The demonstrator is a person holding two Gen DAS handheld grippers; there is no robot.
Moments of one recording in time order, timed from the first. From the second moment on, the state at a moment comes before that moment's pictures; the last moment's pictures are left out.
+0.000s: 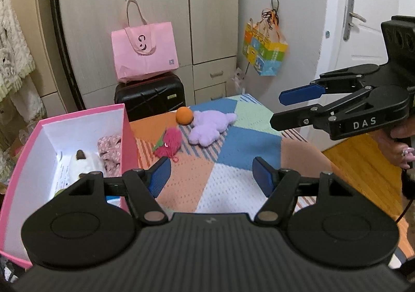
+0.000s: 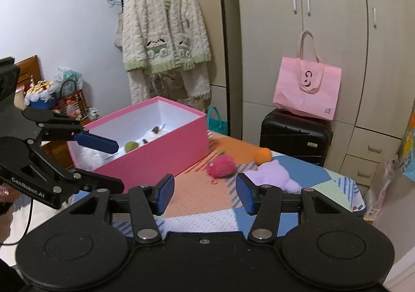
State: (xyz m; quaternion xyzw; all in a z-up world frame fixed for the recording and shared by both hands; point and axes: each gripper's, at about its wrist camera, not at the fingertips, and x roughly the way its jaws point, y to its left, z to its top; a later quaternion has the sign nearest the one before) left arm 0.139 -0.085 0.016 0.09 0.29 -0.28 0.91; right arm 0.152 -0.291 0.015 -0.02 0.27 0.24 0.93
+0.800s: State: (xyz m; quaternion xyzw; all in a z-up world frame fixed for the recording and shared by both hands) left arm 0.220 -0.144 -0.065 0.11 0.24 -0.14 0.96; right arm 0.288 -0.314 -0.038 -0.01 0.27 0.27 0.92
